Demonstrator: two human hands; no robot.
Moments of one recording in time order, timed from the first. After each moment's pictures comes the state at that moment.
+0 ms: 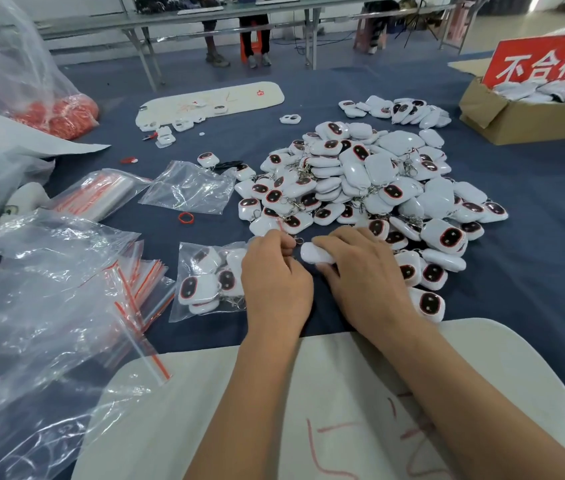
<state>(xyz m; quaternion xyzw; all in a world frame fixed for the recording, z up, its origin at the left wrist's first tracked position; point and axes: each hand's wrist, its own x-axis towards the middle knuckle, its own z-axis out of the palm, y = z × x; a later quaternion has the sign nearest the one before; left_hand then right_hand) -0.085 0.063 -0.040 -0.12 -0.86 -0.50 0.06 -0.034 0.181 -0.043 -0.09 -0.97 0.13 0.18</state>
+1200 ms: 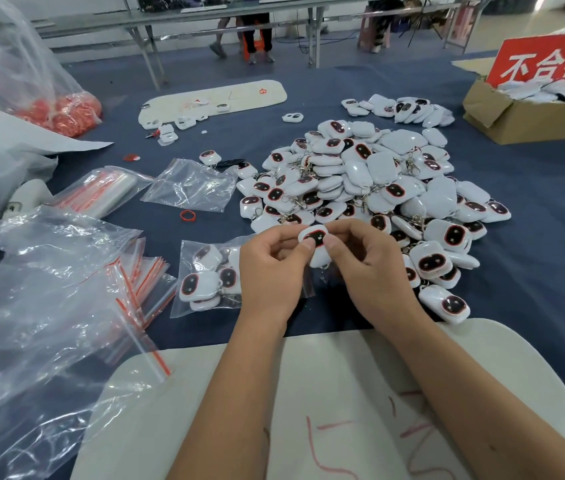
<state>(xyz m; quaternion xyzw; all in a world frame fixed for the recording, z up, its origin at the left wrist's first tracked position) -0.087 0.061 -0.034 -0.09 -0.68 -0.73 -0.04 -0.032 0.182 -0.044 -0.10 -0.77 0.57 0.27</state>
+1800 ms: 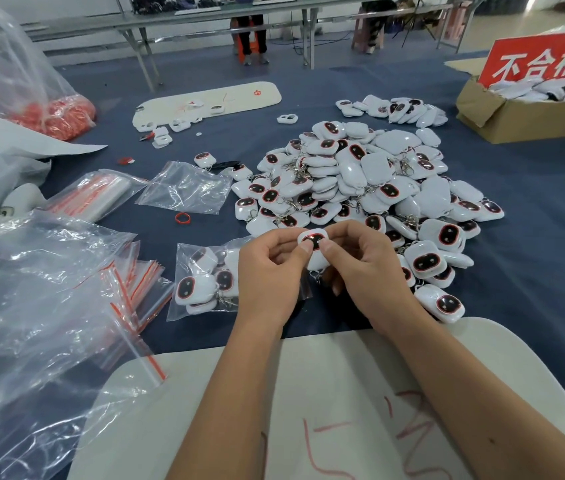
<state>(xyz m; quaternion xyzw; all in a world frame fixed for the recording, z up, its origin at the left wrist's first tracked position) -0.088 0.060 -0.038 -0.12 -0.69 -0.71 -0.06 -0.033 0.187 -0.047 -0.11 -0.73 0.64 0.22</state>
